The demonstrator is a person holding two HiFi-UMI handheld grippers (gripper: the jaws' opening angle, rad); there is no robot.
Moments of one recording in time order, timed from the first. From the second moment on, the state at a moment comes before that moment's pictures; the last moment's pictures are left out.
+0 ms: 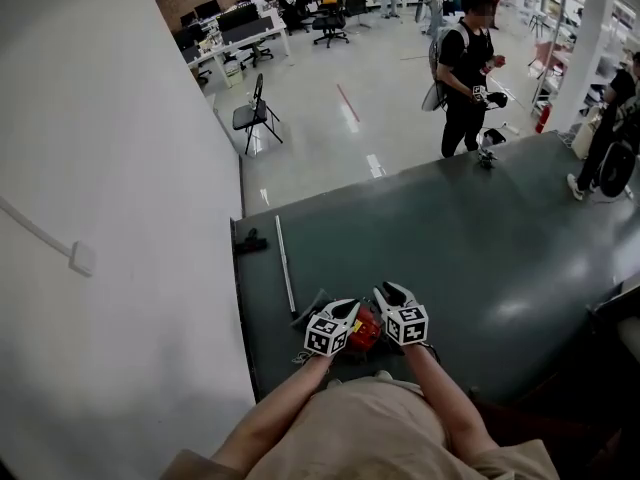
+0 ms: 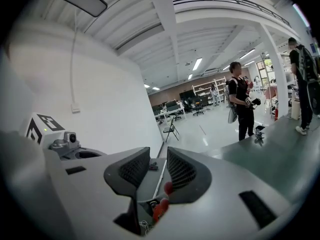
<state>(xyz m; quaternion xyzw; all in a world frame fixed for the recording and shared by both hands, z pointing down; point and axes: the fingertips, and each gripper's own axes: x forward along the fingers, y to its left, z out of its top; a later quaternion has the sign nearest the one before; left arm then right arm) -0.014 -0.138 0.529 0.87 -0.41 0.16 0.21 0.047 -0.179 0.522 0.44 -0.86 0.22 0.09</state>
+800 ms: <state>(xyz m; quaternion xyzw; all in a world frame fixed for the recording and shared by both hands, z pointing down) 0.012 -0.125 0.537 0.84 -0.44 0.15 0.27 0.097 -0.154 0.558 0.45 -0.84 0.18 0.23</state>
